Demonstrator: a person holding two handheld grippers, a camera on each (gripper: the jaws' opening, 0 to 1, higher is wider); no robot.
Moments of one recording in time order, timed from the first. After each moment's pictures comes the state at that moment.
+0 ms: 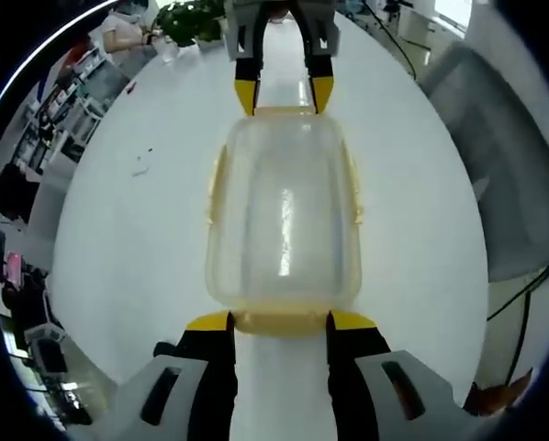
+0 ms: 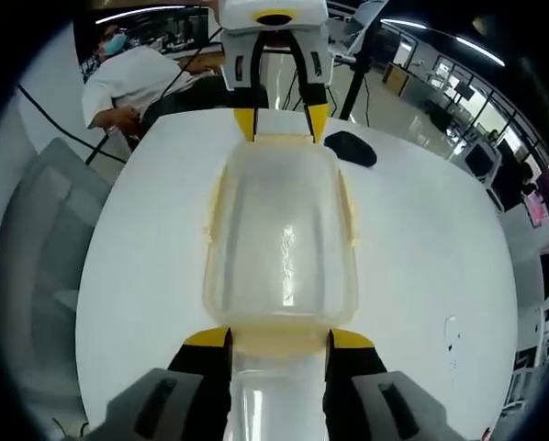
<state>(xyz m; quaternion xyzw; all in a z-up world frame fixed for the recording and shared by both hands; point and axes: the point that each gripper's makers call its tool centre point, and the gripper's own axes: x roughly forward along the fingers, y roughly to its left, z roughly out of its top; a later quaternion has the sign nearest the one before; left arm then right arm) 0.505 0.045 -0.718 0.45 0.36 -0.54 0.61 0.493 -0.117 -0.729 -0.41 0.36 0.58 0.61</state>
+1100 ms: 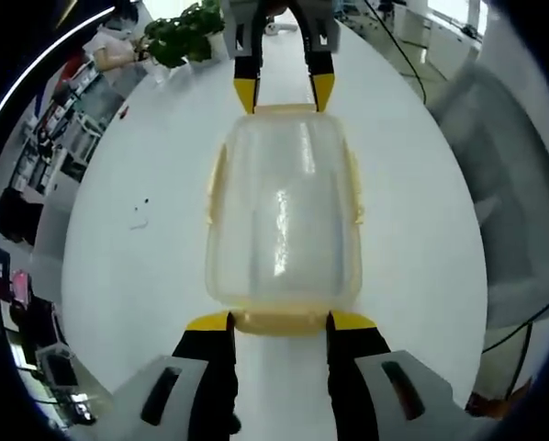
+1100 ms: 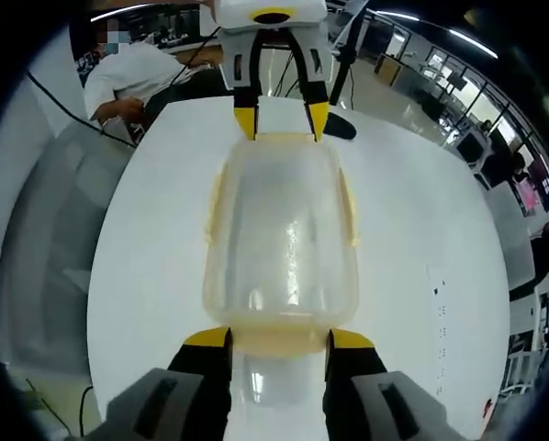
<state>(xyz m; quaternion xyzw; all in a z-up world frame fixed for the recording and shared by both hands) 0.508 -0.047 -0.700 0.46 0.34 -0.54 0.61 0.488 -0.207 -0.704 -0.42 0.38 0.55 0.61</state>
